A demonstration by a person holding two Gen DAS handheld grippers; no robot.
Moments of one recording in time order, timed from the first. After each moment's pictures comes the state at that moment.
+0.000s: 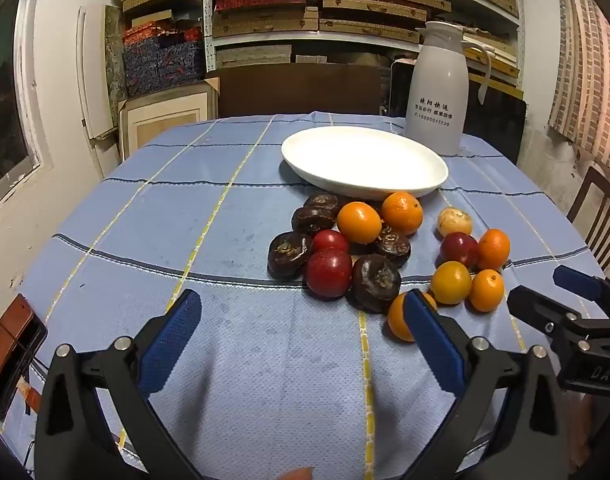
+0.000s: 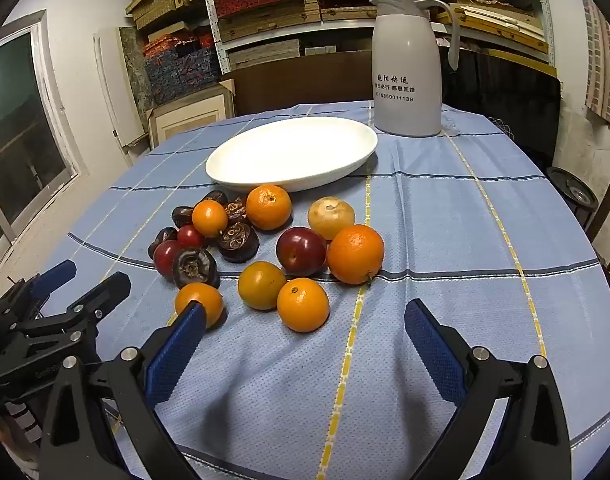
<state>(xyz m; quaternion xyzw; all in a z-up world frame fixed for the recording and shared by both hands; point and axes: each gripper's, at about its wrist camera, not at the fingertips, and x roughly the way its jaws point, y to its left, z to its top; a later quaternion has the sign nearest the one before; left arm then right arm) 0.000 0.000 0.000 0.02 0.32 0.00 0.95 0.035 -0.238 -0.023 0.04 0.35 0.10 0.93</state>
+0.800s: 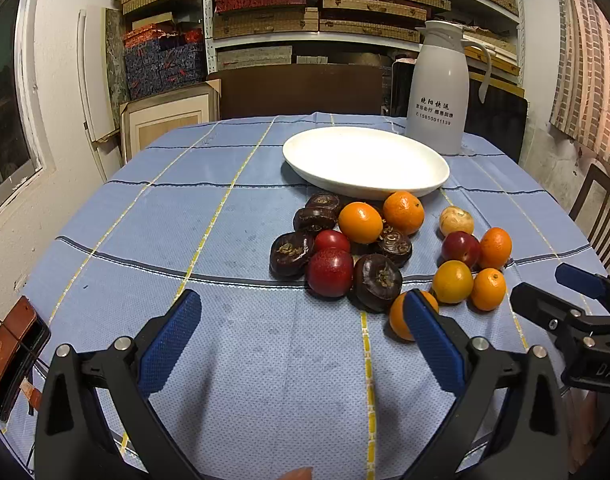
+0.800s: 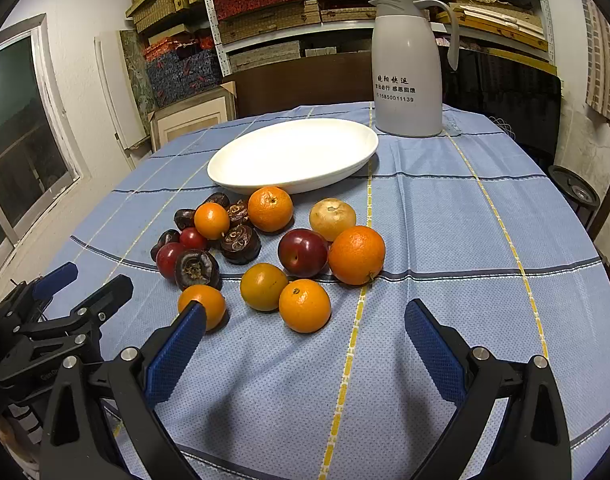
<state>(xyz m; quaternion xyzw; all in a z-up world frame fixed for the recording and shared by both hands) -0.003 0.001 -0.001 0.02 0.32 0.00 0.95 0.035 -0.238 -0.023 0.05 0.35 0.10 0.93</state>
